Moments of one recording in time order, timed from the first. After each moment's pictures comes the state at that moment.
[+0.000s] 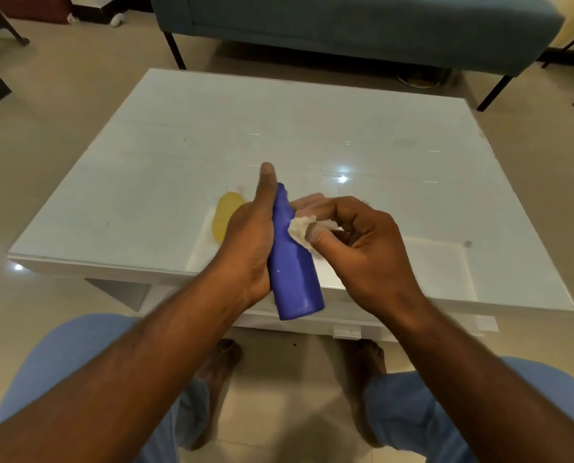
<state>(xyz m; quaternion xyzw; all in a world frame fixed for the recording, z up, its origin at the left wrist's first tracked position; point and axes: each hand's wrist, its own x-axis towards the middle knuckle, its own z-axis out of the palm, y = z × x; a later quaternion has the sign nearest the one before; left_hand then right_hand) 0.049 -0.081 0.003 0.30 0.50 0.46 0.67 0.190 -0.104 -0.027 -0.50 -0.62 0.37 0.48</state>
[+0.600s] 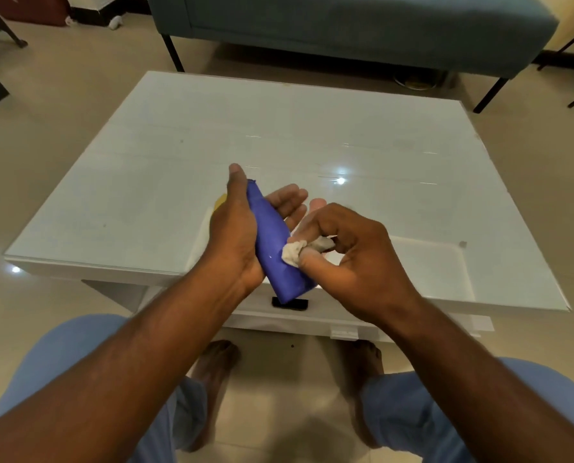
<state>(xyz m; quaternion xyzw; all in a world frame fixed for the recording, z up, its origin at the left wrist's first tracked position) 0.041 -0.065 -0.009 0.20 0.46 0.50 0.71 0.195 -0.108 -0.024 -0.48 -0.71 0.31 0.42</state>
